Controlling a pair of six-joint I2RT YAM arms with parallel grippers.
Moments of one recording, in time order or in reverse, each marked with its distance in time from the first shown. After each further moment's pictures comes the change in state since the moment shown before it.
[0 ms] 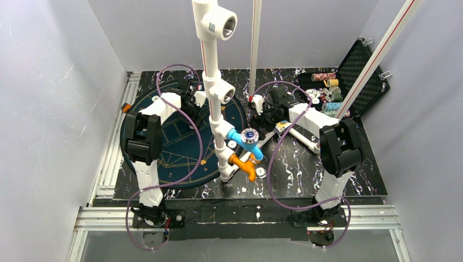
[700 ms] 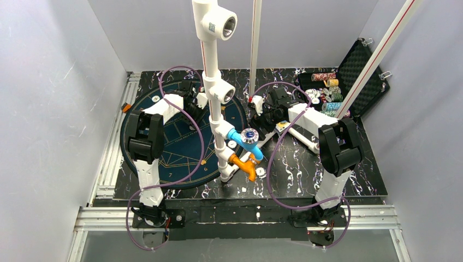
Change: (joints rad) left arm -0.019 0.029 -0.018 0.048 -0.035 0.001; right arm 0.000 0.013 0.000 0.000 0.006 -0.006
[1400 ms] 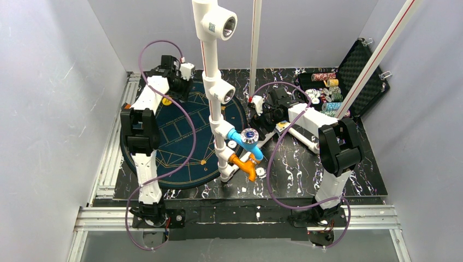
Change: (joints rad) left arm 0.129 0.084 0.376 -0.093 0.048 -0.034; right arm 0.000 0.000 0.000 0.000 0.000 0.000
